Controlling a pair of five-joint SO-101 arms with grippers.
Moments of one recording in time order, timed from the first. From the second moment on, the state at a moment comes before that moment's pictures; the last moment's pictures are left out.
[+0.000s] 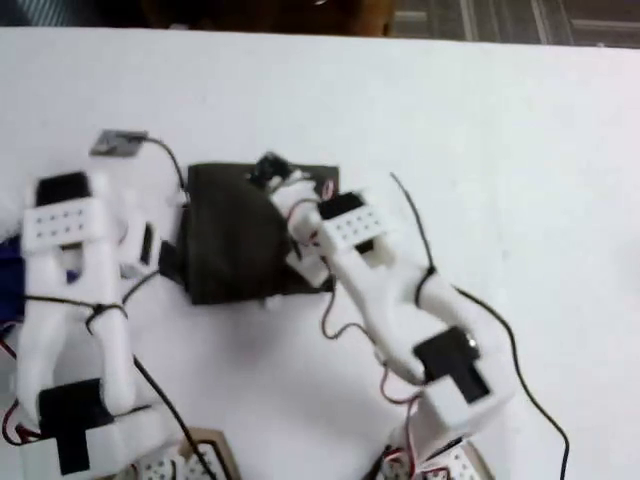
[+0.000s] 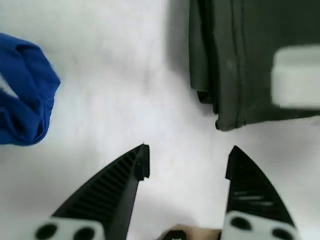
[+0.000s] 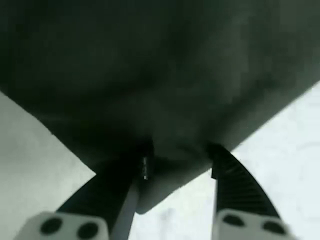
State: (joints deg) left arm -20.9 -12.3 24.8 83.0 -12.8; right arm -29.6 10.1 20.2 58.3 24.9
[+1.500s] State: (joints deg) left arm -24.4 -12.5 15.1 92.8 -6.5; right arm -18.5 -14.7 -14.2 78.2 19.9
